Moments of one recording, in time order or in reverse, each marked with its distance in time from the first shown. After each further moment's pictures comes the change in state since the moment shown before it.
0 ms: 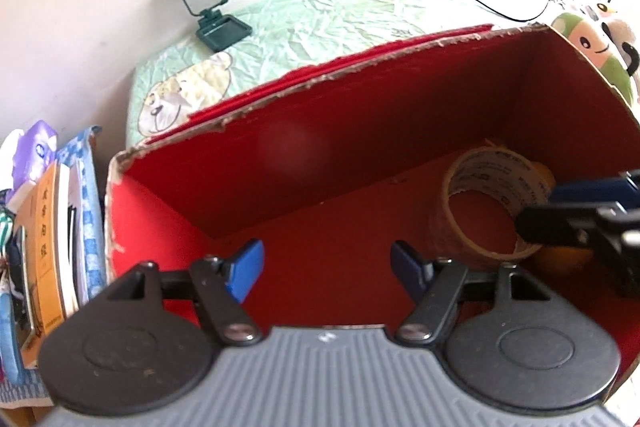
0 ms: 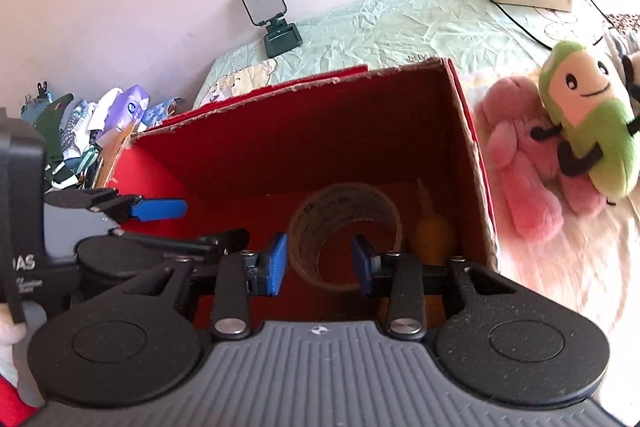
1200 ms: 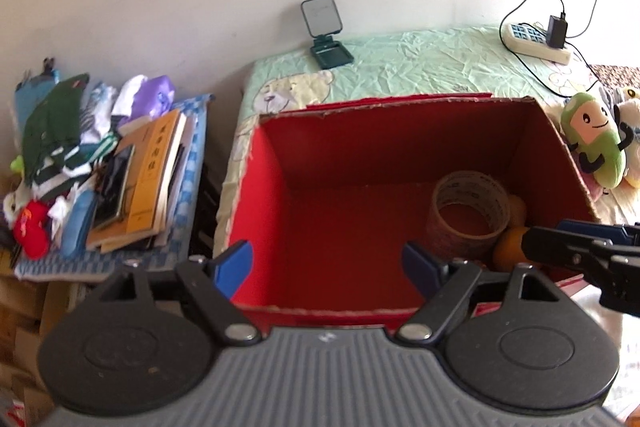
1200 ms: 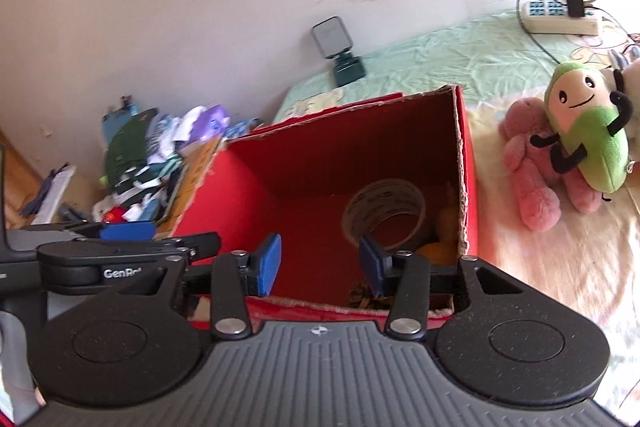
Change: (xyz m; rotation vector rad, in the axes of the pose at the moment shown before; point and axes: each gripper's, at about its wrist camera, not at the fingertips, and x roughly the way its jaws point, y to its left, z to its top) left arm -0.126 -0.039 -0.044 -0.297 -0.074 0.233; right arm -0.078 -0.024 -0.031 -0.056 -0.088 0.258
